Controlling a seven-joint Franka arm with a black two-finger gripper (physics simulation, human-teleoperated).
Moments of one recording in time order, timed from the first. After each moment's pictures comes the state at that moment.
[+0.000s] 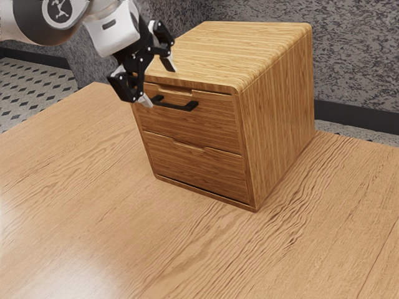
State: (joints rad) arm -0.13 0.02 0.14 -1.29 0.05 1.69 1.51
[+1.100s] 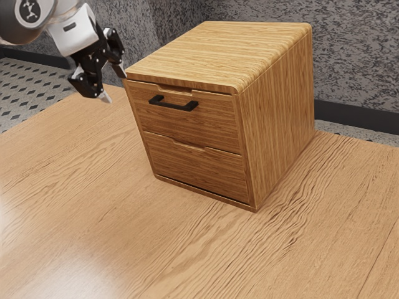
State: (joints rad) arm 0.09 0.02 0.11 -1.30 0.08 1.66 1.55
